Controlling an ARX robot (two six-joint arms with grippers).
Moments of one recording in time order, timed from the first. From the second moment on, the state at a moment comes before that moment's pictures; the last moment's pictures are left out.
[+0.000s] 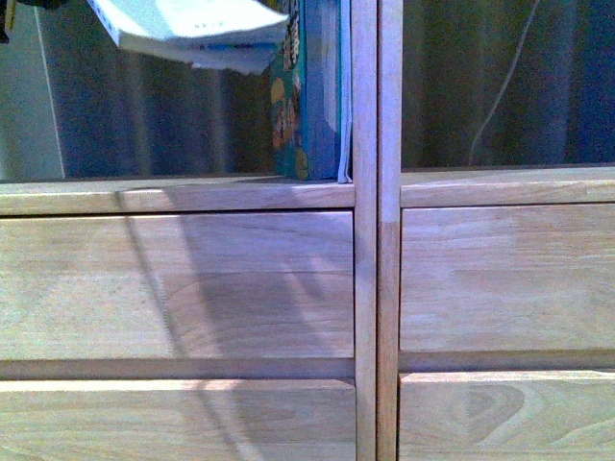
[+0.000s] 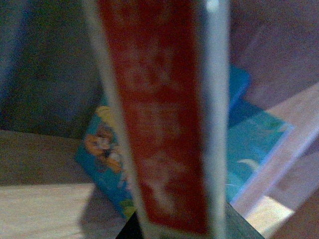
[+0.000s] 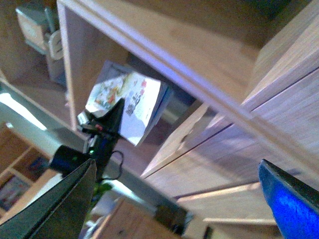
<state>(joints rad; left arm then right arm) -0.08 1.56 1.40 0.46 0.55 -0.61 -0.12 0.62 0.37 0.66 -0.59 1.20</state>
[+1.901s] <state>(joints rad) -0.29 1.67 1.29 0.54 0.05 0.22 -0.29 0.34 0.26 0.35 -0.46 0.03</state>
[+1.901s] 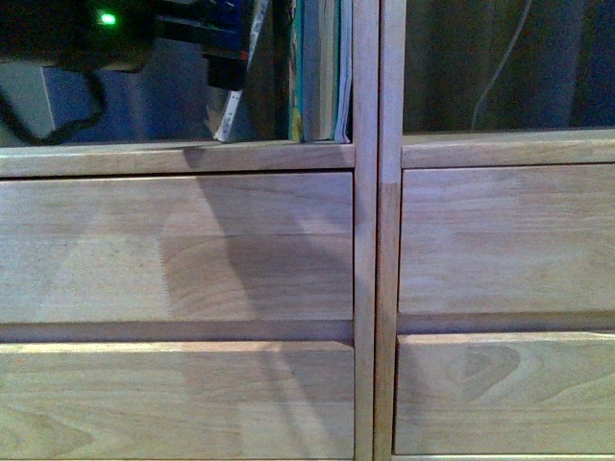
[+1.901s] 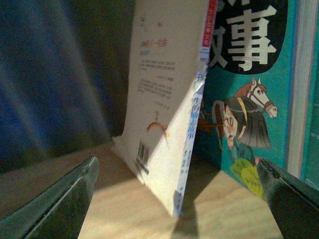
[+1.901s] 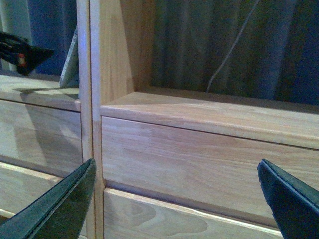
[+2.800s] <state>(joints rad) -0.11 1.02 0.43 0.59 -0.10 -0.01 -0.01 0.15 0.18 -0.04 -0.01 0.01</state>
